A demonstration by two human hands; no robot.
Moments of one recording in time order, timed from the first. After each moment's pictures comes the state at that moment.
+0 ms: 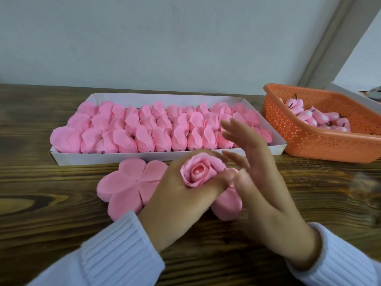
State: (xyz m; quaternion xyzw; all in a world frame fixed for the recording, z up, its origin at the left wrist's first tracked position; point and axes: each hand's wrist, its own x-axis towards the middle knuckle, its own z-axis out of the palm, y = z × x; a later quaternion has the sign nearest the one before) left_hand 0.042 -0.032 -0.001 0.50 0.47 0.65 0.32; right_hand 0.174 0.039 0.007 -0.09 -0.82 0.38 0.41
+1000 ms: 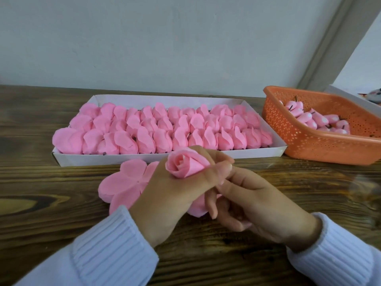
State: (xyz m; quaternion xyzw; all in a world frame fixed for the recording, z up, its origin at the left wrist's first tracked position) left_hand 0.035 -0.036 0.013 0.47 0.38 0.65 0.46; right_hand 0.170 0.047 0.012 -0.08 -0.65 0.75 0.13
